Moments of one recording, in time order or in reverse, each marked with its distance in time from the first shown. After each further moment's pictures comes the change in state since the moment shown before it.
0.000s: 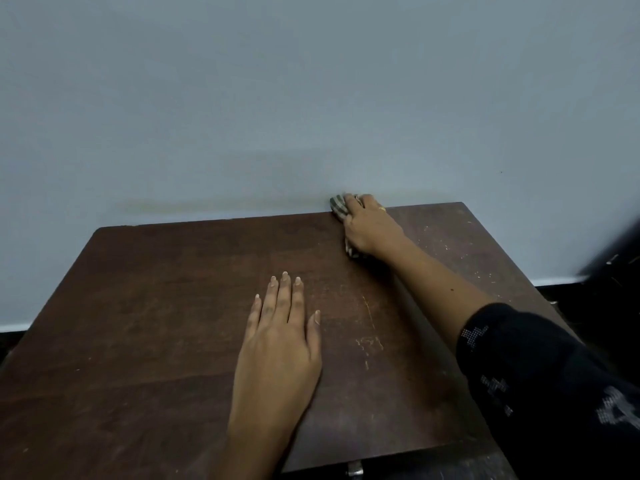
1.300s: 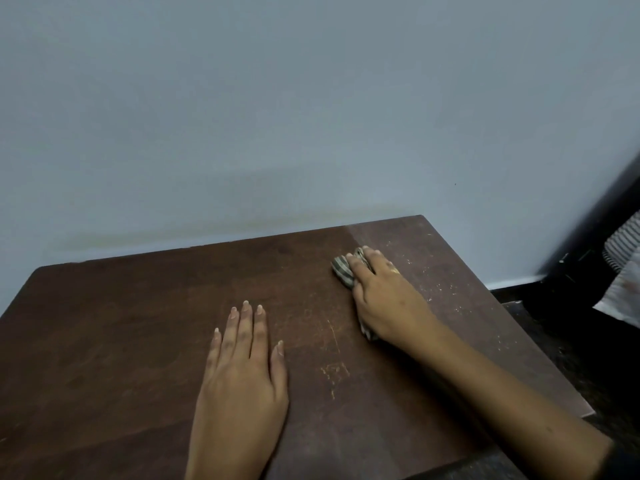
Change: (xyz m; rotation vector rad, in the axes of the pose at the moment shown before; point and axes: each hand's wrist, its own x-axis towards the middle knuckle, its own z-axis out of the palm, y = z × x) left_hand 0.003 -0.003 0.007 0.038 -0.031 -0.015; right_hand -0.096 0.040 -0.003 -0.028 0.071 -0.008
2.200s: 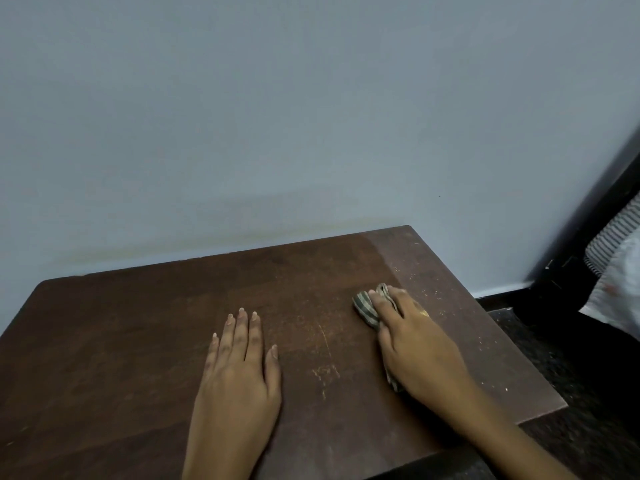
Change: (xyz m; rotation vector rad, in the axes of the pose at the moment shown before) left_hand 0.003 -0.003 0.003 0.031 0.011 0.004; right_hand -0.068 0.011 -0.014 -0.021 0.053 0.085
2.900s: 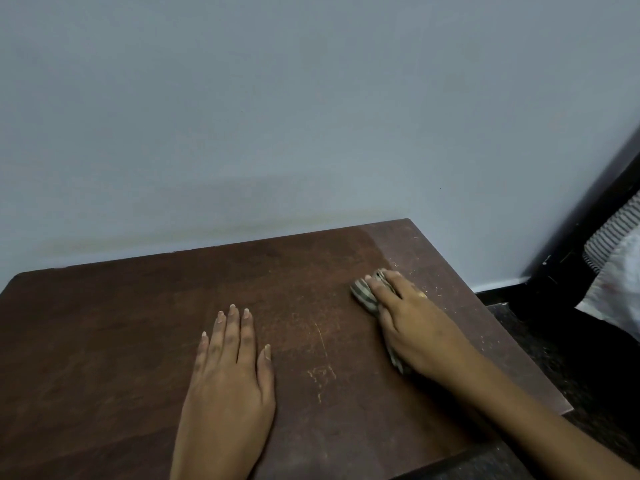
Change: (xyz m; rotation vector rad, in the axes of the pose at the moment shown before) left_hand -0.002 0.001 0.002 -0.011 -0.016 -0.002; right_hand 0.024 0.013 -0.005 -0.013 -0.050 -0.086
